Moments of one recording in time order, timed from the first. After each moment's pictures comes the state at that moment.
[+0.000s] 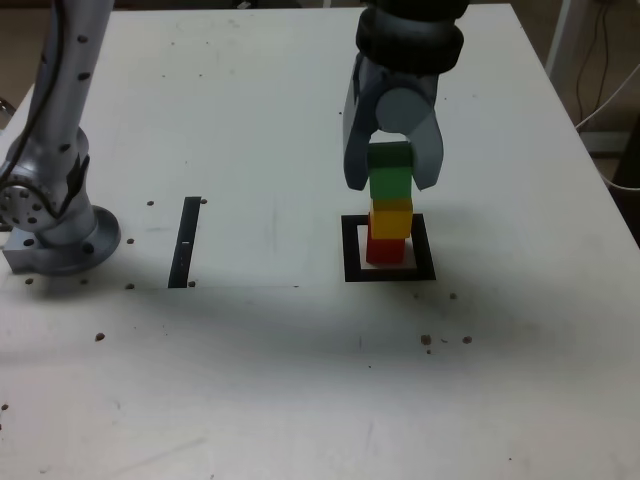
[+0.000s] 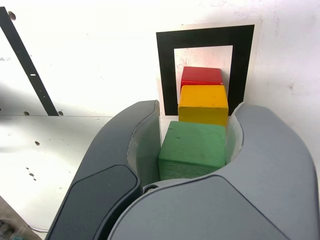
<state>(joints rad) -0.04 2.06 -1.83 1.51 -0.01 0.00</state>
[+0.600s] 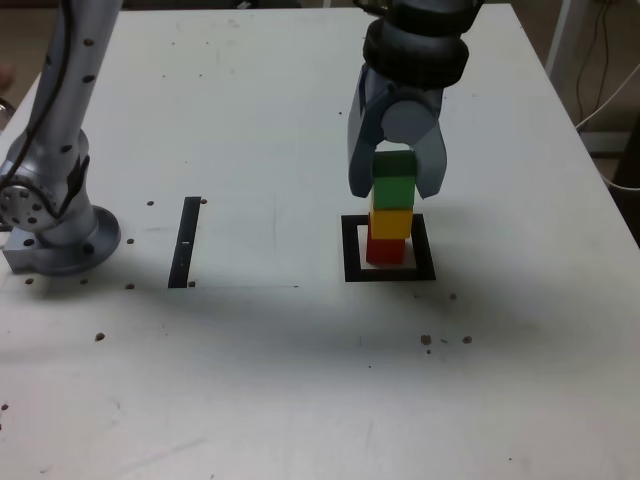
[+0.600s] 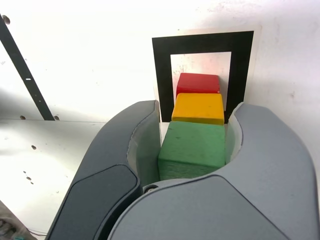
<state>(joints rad) -0.04 2.09 -1.83 1.50 0.00 0.00</state>
